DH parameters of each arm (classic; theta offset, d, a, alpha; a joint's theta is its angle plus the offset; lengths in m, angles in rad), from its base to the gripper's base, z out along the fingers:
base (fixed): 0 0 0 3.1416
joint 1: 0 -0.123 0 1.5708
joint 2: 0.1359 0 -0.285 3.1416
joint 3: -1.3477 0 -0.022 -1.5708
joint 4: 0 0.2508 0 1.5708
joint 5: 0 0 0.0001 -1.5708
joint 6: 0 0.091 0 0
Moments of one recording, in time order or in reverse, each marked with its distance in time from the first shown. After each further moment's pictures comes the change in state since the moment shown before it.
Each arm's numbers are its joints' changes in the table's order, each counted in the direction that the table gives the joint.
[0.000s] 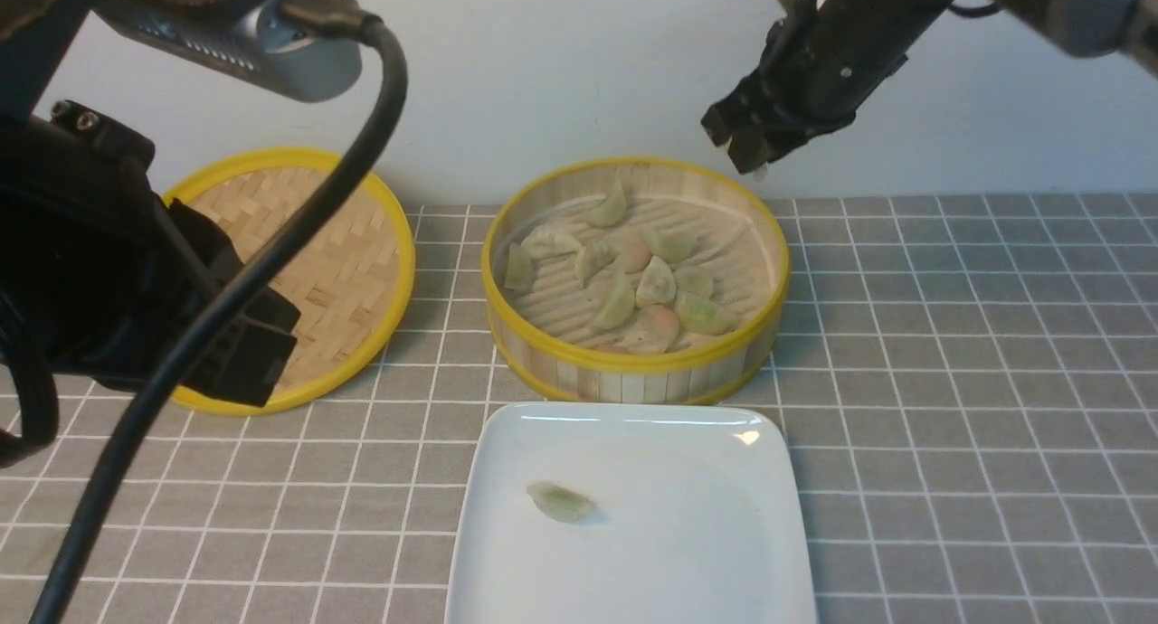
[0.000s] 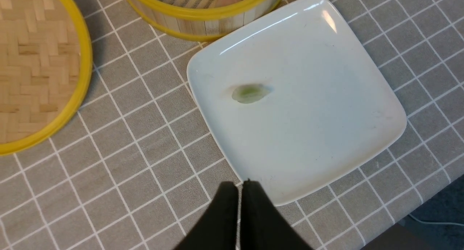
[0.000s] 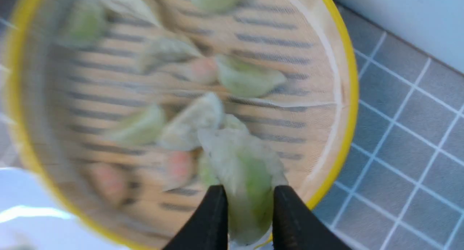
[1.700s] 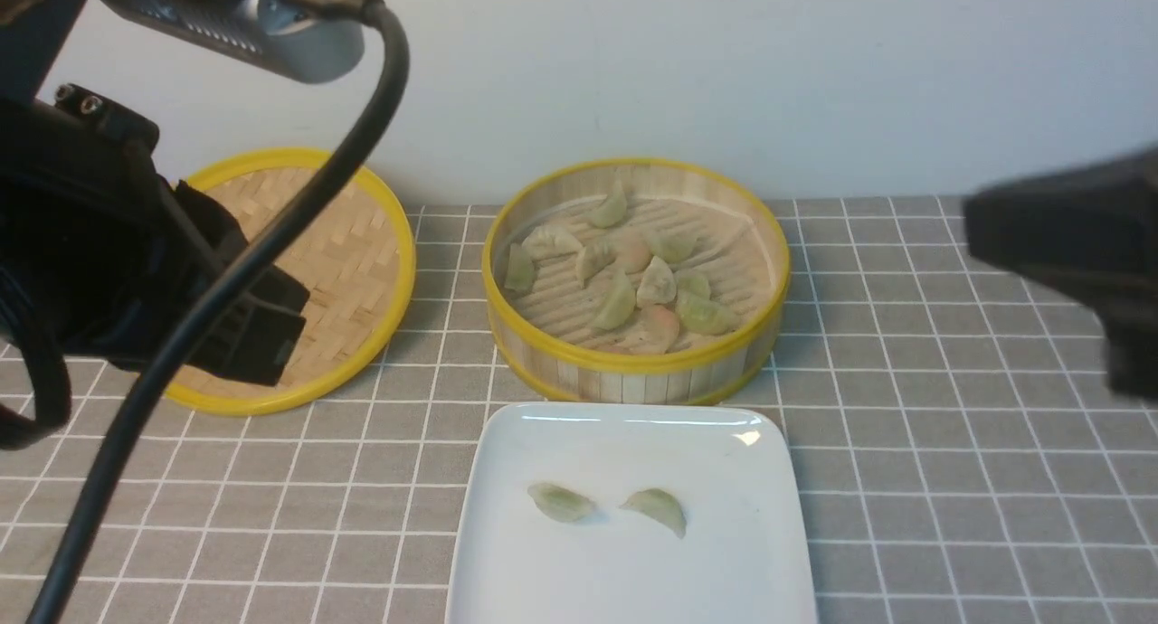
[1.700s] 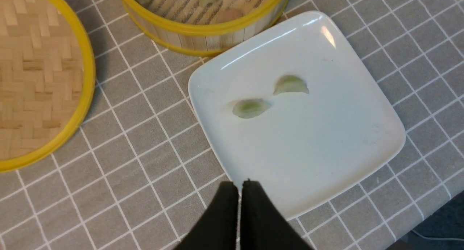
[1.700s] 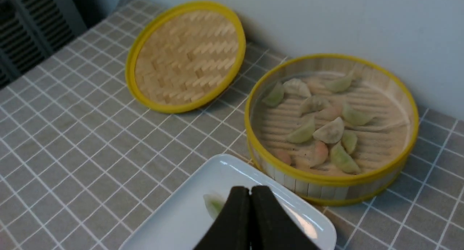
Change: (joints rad) right arm -0.263 -1.250 -1.133 -0.060 0.515 0.211; left arm 0.000 0.000 0.000 0.002 0.050 0.004
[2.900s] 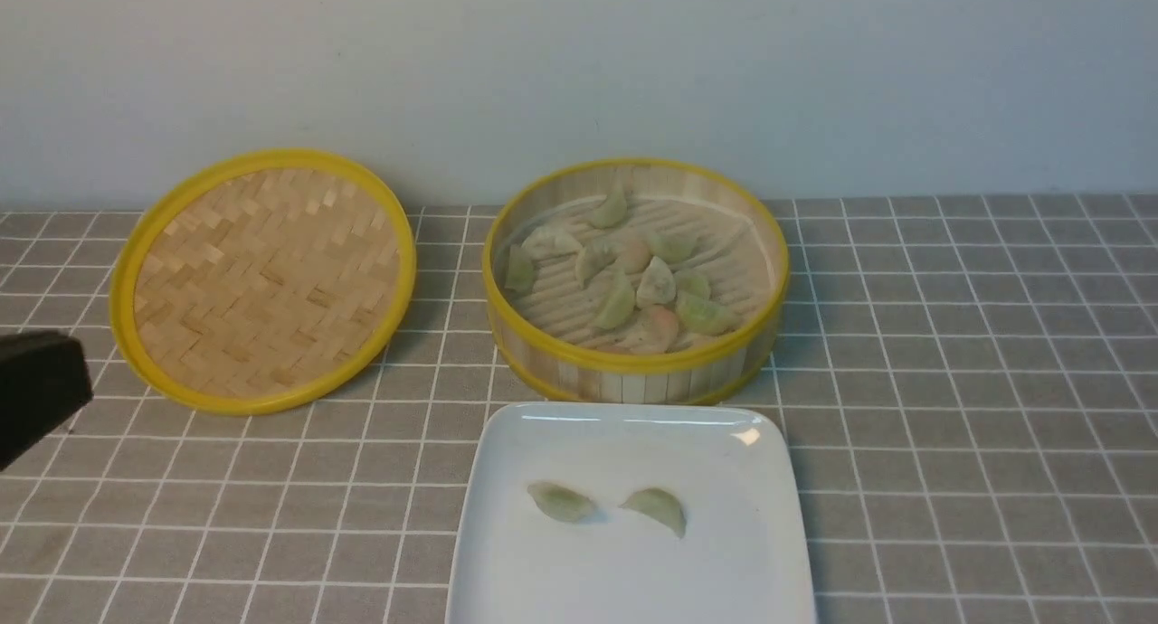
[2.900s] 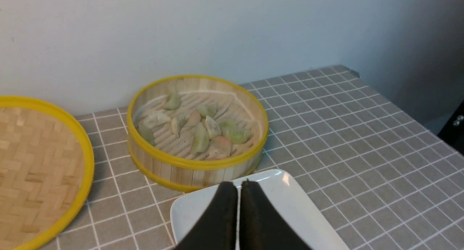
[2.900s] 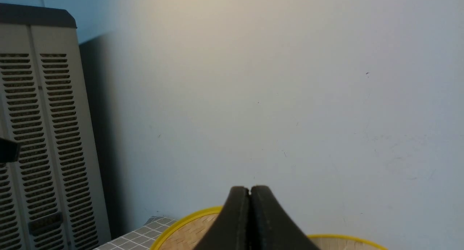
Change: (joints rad) right arm 0.000 -0.805 -0.617 -0.031 0.507 0.056; left arm -0.001 -0.664 -0.567 0.013 0.536 -0.150
